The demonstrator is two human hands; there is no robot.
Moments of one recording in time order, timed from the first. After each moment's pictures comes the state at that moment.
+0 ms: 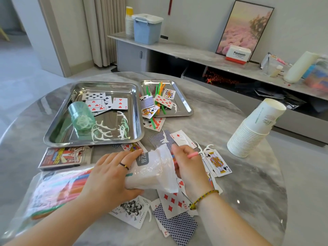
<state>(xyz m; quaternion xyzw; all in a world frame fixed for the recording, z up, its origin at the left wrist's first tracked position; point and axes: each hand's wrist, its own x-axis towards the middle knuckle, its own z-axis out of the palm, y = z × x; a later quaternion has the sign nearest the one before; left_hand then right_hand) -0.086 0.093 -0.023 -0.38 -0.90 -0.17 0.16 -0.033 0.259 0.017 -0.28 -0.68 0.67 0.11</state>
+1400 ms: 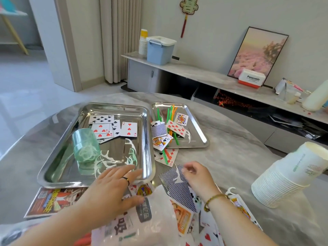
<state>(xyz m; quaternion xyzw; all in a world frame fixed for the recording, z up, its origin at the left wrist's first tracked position) -0.171 0.092 -0.009 -0.35 -0.93 -0.11 -0.07 -0.142 0.319 -0.024 -0.23 -0.87 0.43 0.03</state>
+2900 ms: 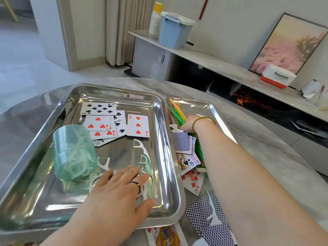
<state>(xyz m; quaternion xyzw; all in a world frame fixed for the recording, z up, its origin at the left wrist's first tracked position) -0.259 0.106 -0.057 -0.29 -0.94 -0.10 -0.14 -0.382 0.323 -0.011 -0.20 -0.95 0.03 -0.22</state>
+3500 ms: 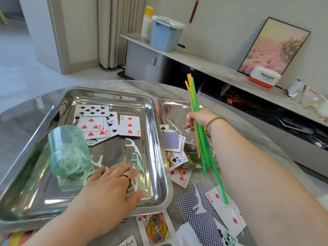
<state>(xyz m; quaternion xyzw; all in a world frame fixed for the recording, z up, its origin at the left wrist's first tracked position) -0.251 0.103 -0.045 -0.29 -0.94 -0.12 -0.14 -0.352 0.361 0.006 -0.27 -0.84 0.47 -0.01</state>
